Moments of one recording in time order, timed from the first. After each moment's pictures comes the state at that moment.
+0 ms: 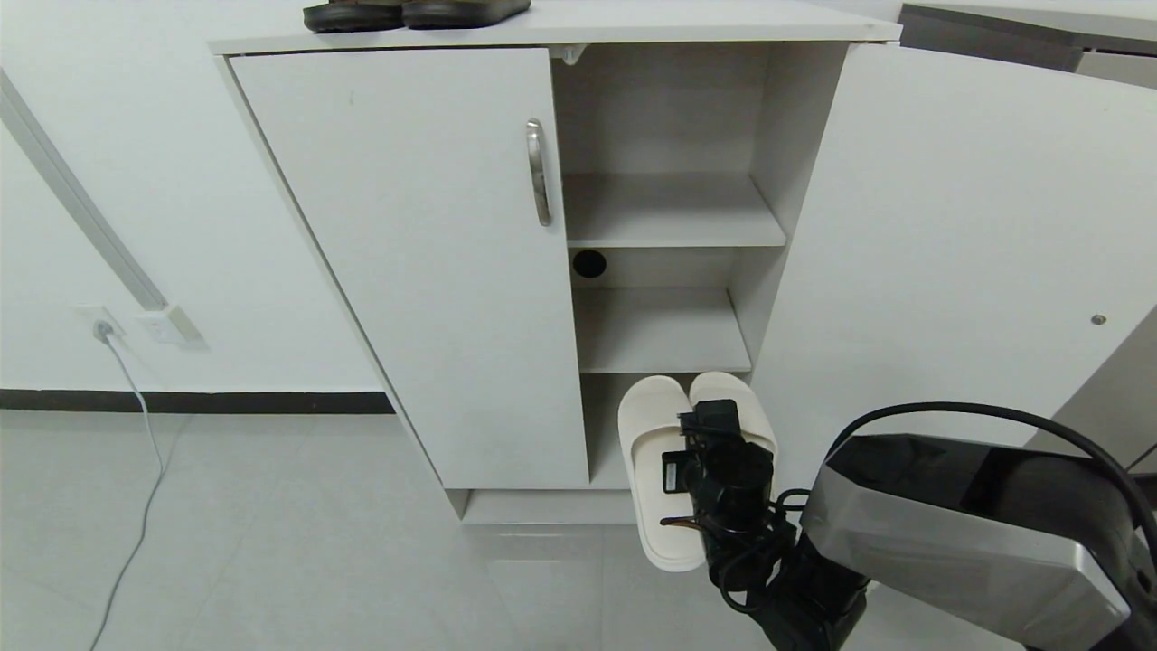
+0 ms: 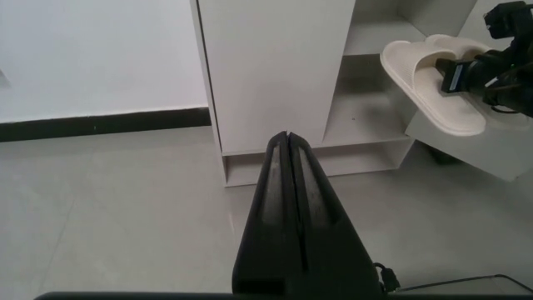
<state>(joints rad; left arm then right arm) 0.00 0.00 0.00 0.00 -0.09 0.02 0.74 2.45 -1.00 -1.45 -0.69 0.02</state>
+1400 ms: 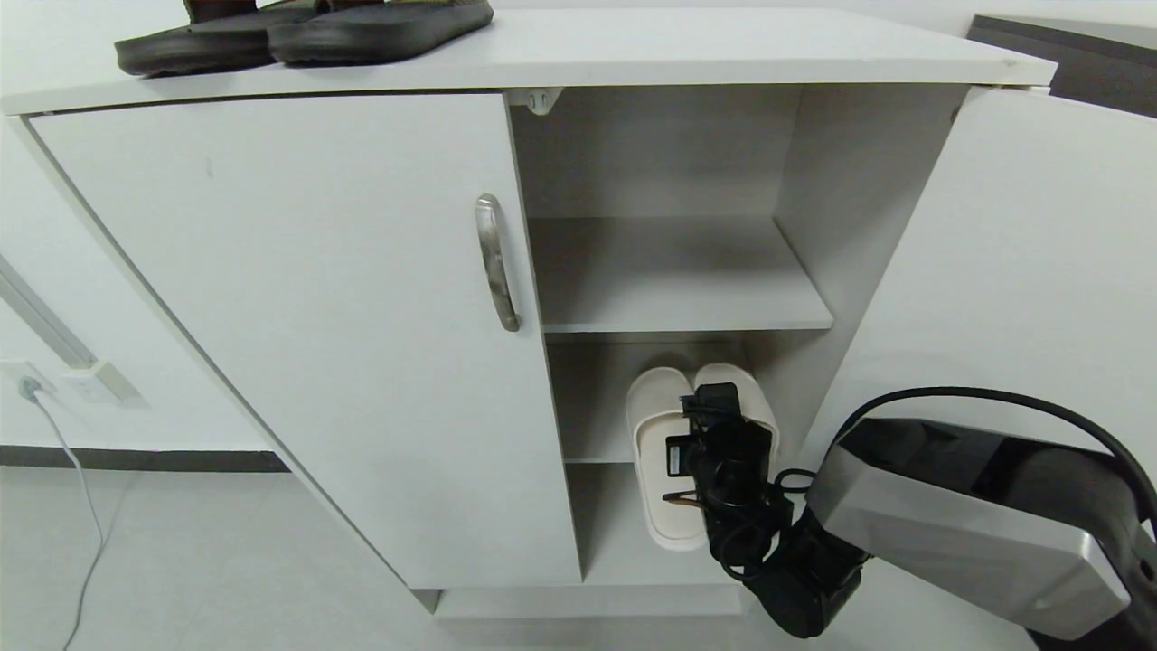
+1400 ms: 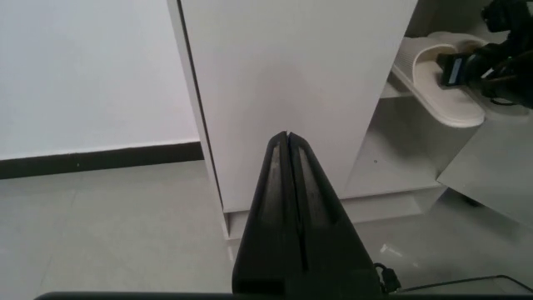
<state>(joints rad) 0.00 0.00 0.00 0.00 -0.09 0.02 0.70 2.45 -1.08 -1.35 -0.67 0.02</state>
